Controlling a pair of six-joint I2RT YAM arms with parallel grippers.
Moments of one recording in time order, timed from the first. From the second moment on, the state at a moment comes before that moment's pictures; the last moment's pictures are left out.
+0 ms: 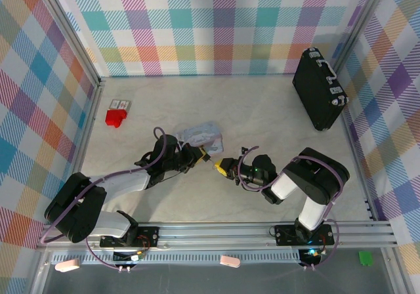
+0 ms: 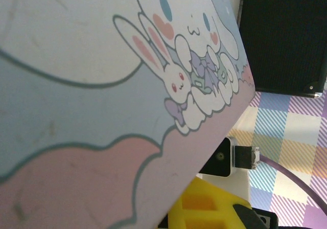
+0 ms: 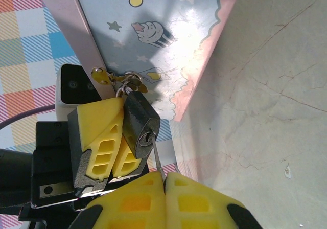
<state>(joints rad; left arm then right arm) -0.58 1.35 0.53 0.29 0.34 -1.27 0.72 1.74 0.28 1.28 -0.41 1.59</state>
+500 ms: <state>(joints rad) -0.58 1.35 0.52 0.32 0.34 -1.29 0.72 1.73 0.29 1.28 -0.43 1.60</state>
